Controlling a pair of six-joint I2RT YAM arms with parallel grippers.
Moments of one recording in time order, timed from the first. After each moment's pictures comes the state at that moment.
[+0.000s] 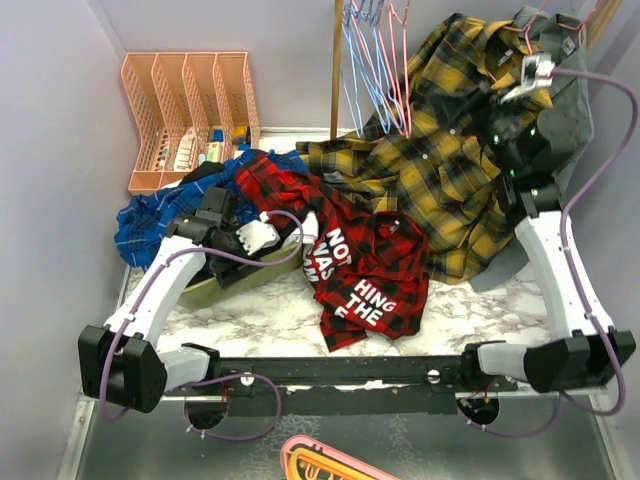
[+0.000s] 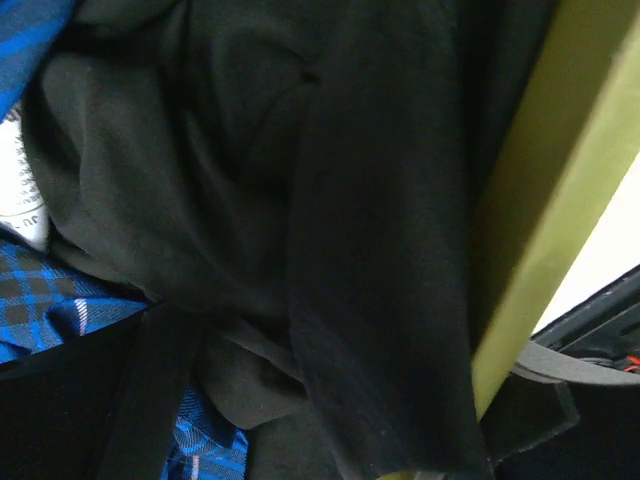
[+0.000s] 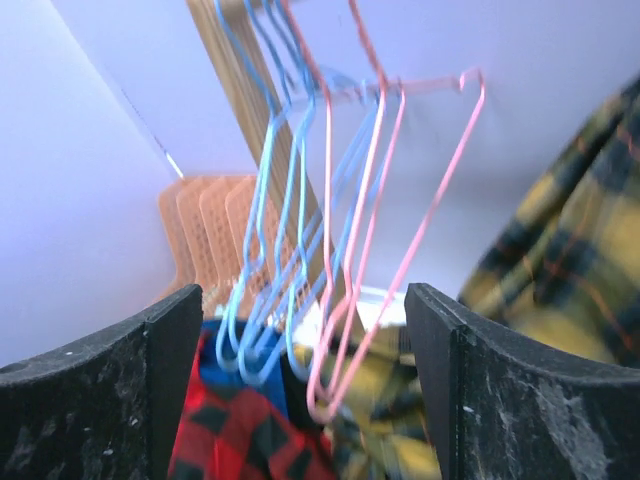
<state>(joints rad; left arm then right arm) -0.29 1.20 1.03 -1.06 0.06 0.78 0.10 1.22 1.28 0.18 -0.39 0.43</state>
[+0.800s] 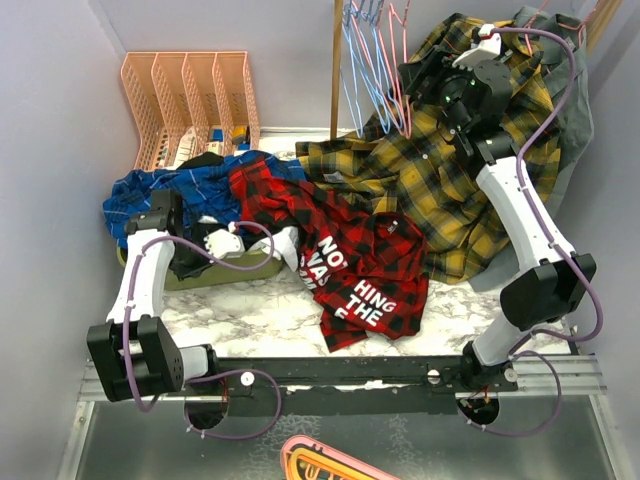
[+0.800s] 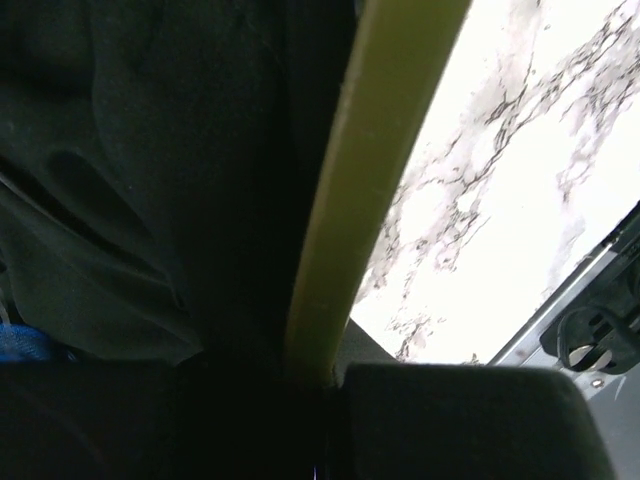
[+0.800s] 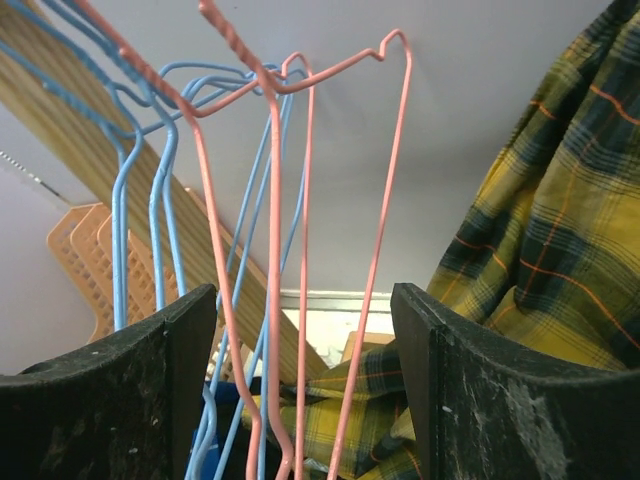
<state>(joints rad) 0.13 1.26 1.01 -1.16 0.26 1.33 0.25 1.66 1.76 -0.01 -0.05 0.40</state>
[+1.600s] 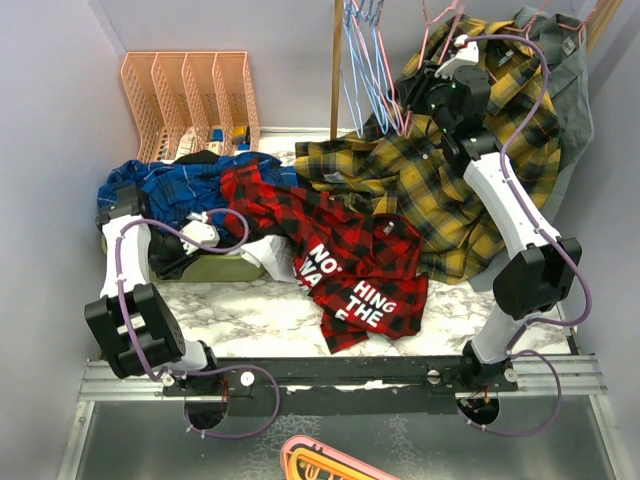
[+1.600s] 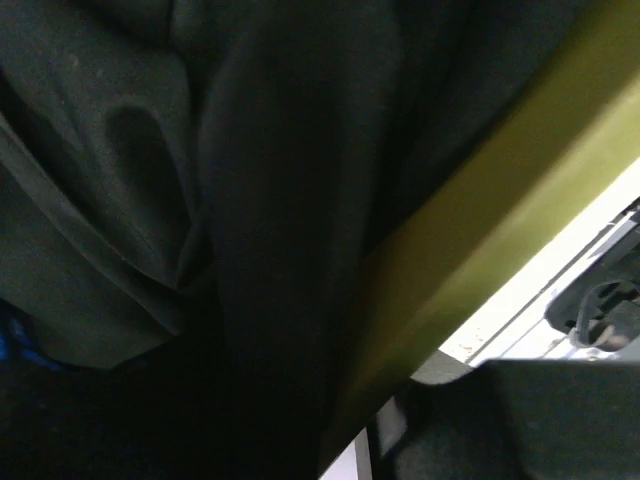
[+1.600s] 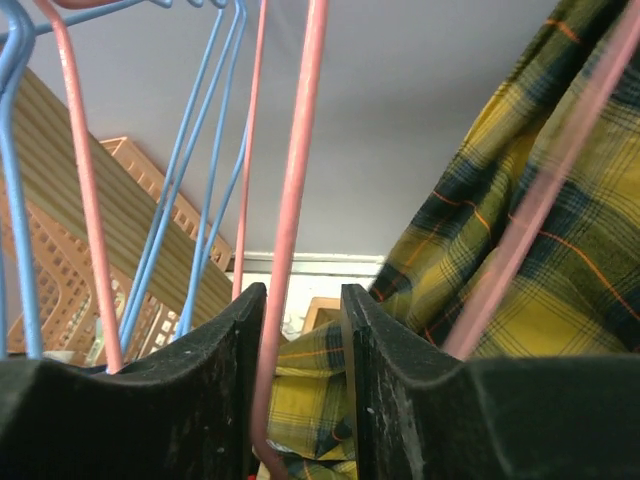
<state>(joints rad) 0.37 1.41 1.14 -1.23 0.31 1.51 0.26 1.74 1.76 -0.03 -0.02 0.34</state>
